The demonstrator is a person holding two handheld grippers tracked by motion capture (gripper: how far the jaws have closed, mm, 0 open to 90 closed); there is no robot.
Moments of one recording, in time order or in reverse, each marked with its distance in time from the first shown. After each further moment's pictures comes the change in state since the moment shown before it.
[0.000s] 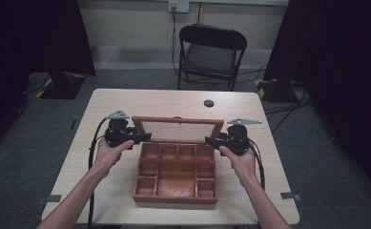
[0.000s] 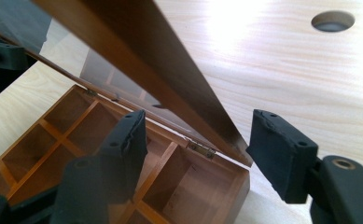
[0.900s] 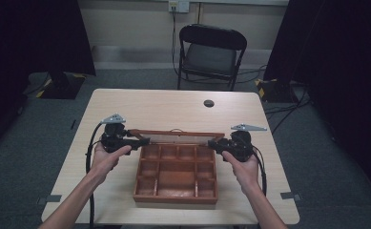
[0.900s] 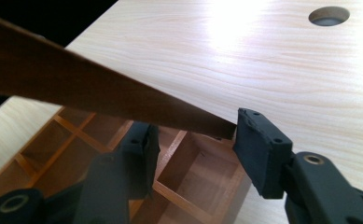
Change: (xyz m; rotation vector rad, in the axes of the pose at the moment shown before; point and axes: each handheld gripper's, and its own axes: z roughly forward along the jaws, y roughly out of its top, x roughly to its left) left arm -0.008 -0.011 -0.014 -0.022 -0.016 -0.025; right arm 0.008 -0.013 -0.016 -0.022 -0.002 0.025
